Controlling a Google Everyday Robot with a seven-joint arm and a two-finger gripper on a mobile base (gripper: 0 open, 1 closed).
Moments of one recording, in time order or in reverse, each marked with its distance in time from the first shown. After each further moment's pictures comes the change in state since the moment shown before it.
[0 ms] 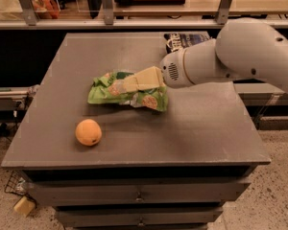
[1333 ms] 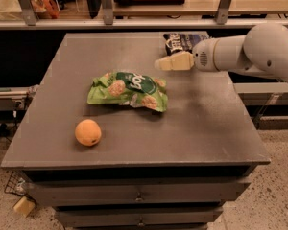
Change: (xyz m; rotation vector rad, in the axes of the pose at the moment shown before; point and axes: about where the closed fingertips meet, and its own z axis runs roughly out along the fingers) arm -0.035 -0.146 -0.017 0.154 -0.197 -0.087
